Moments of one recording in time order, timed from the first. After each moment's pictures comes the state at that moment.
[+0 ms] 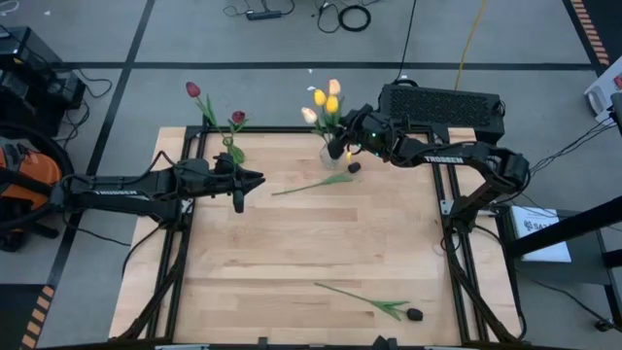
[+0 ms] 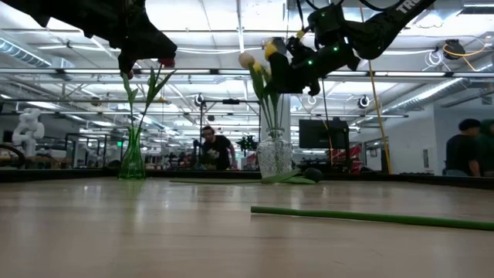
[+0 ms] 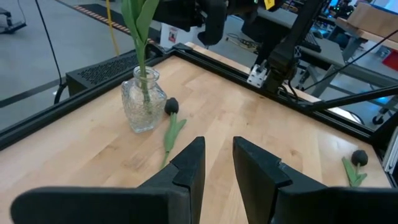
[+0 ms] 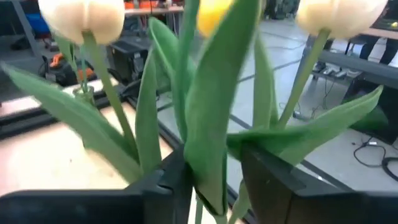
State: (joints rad) left arm 0.11 0.75 0.55 -0.06 -0.16 -0.33; right arm -0.47 1.57 0.95 0.42 0.21 0.03
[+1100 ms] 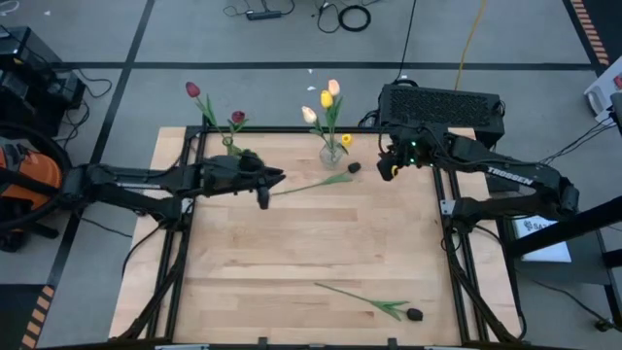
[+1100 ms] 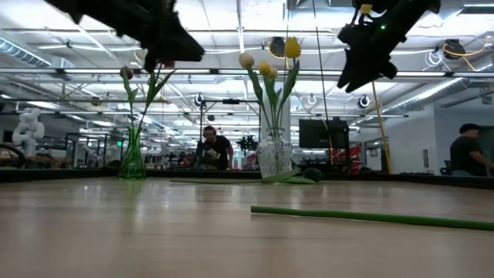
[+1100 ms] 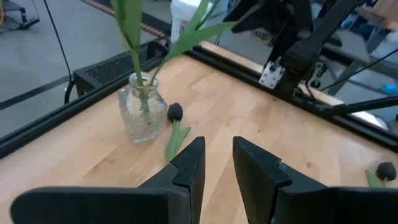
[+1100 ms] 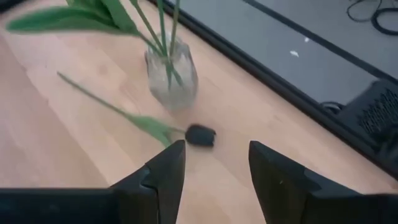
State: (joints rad) left arm 0.11 1.03 0.69 0.03 -0.20 -0.33; right arm -0.44 1.06 0.95 -0.66 0.20 0.30
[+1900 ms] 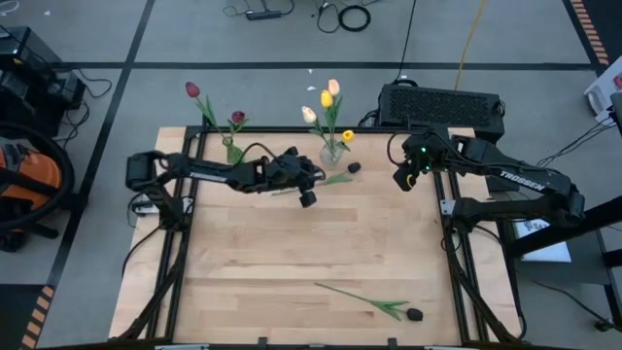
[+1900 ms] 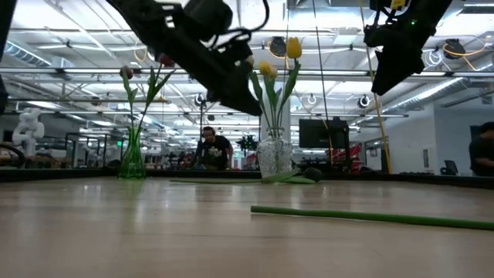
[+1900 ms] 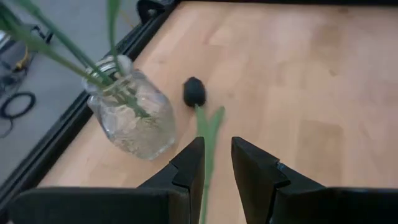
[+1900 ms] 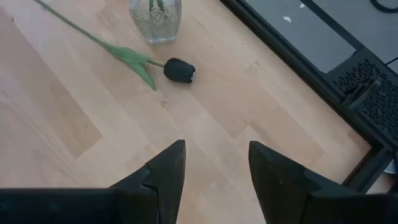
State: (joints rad) left arm 0.17 1.67 1.00 0.12 -0.21 0.04; right arm -0.44 0.95 0.95 -0.96 0.20 0.22
